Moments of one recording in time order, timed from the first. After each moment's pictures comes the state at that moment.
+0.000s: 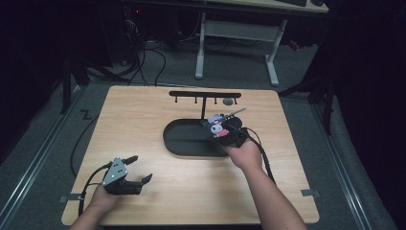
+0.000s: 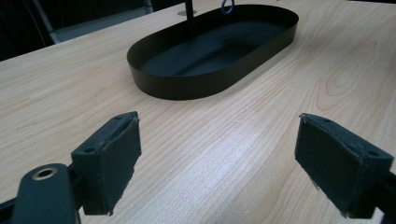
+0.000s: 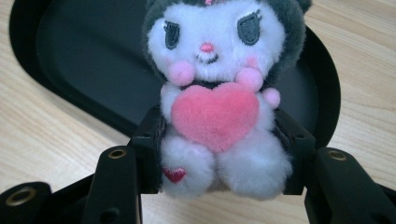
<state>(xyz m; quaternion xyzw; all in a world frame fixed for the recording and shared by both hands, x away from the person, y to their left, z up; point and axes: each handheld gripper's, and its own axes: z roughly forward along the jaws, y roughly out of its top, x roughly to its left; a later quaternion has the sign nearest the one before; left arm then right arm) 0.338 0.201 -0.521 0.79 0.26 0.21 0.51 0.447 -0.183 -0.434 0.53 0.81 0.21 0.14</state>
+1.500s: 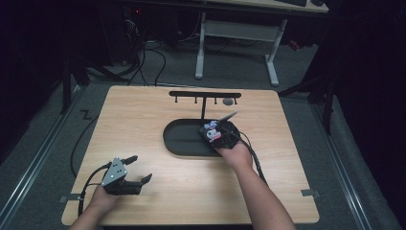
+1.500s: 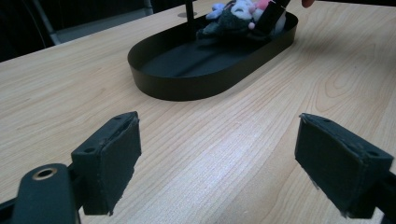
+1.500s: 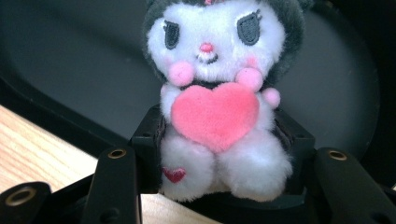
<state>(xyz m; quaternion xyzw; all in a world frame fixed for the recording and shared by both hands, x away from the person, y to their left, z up) 0.337 0.202 -0.521 0.79 0.26 0.22 0.51 0.466 -0.173 -0.479 0.56 0.81 0.18 0.09</state>
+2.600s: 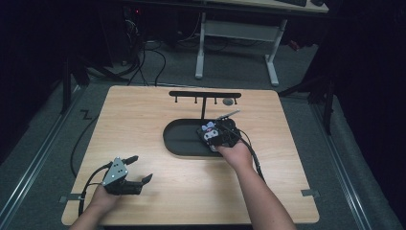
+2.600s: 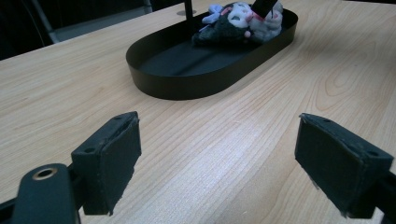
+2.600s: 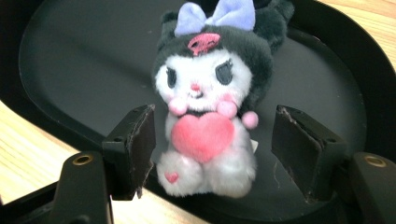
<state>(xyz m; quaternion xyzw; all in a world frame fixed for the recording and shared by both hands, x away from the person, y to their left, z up) 0.338 0.200 -0.521 0.79 0.26 0.21 0.51 0.463 -0.171 -0.465 0.55 0.79 0.23 0.11</state>
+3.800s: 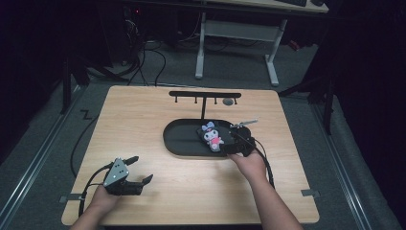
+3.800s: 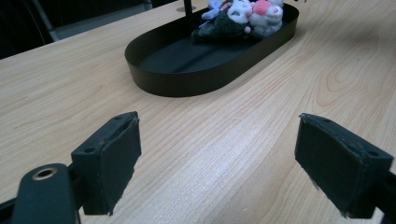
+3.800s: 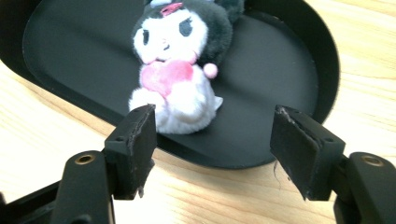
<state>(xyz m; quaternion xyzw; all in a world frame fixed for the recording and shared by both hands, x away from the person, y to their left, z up) 0.337 0.199 -0.522 0.80 0.26 0.22 0.50 0.424 -0.214 -0.463 0.55 0.78 0.27 0.14</state>
